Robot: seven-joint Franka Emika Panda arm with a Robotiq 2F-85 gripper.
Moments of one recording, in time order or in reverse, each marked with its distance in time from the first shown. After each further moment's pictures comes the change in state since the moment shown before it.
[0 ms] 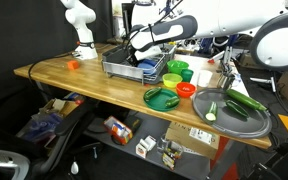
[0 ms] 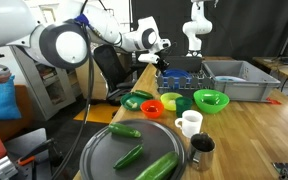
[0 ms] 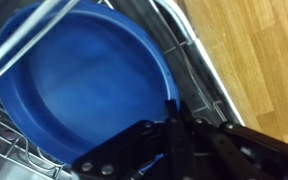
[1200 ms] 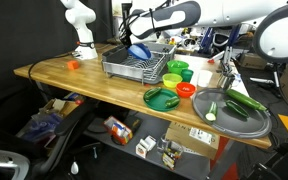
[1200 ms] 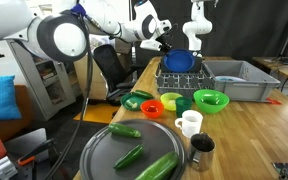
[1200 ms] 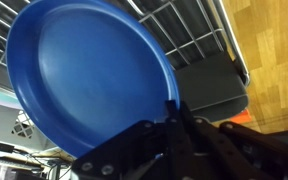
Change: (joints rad) arm -0.003 -0.053 0.003 0.029 0.000 0.215 0.025
